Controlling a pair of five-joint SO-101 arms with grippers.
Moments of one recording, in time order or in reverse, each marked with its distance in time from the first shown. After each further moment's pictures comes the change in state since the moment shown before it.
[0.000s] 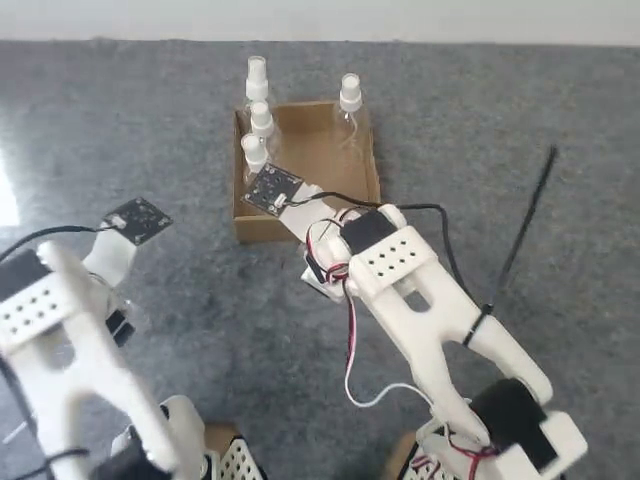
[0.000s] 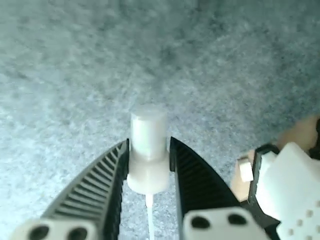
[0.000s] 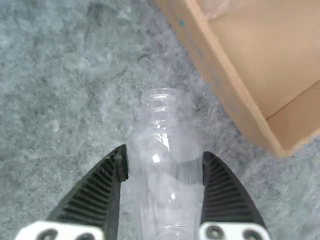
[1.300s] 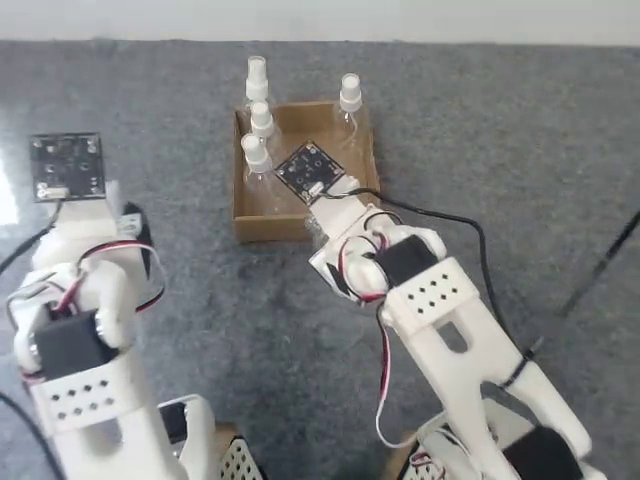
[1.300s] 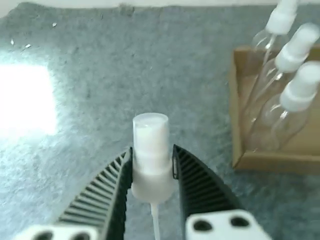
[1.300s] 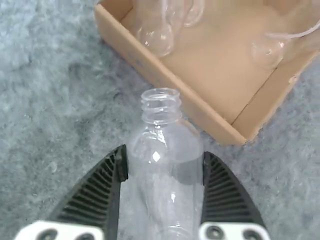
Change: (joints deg) left arm 18.8 -26.2 0.0 -21.8 60.1; right arm 2.5 -15.8 10.9 -9.0 -10.2
